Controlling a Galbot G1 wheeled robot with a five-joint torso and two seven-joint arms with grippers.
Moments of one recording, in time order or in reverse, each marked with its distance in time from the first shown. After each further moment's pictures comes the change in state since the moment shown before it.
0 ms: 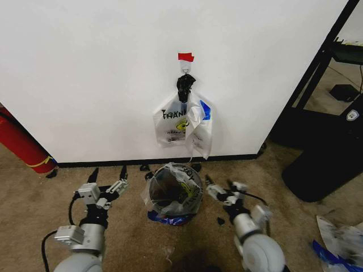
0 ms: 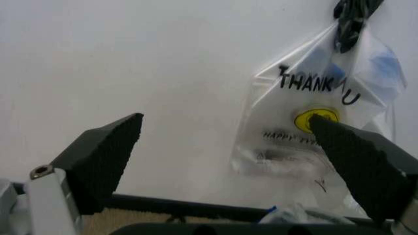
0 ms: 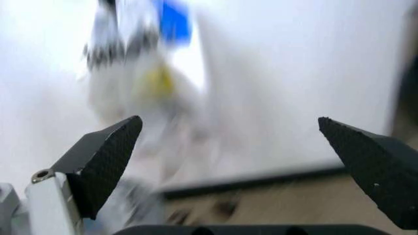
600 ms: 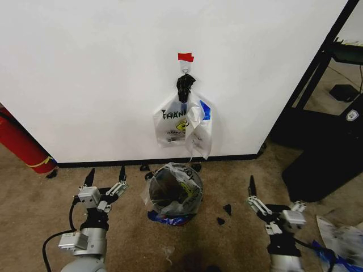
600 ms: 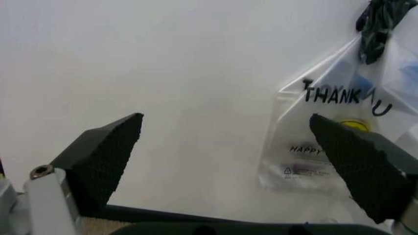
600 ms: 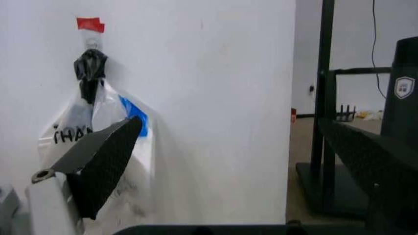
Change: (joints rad) left arm 0.040 -0.074 -0.032 0.018 0.119 -0.081 -0.012; right arm -0.341 0.166 0.121 0.201 -0.300 0.349 0.049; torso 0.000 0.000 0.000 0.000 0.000
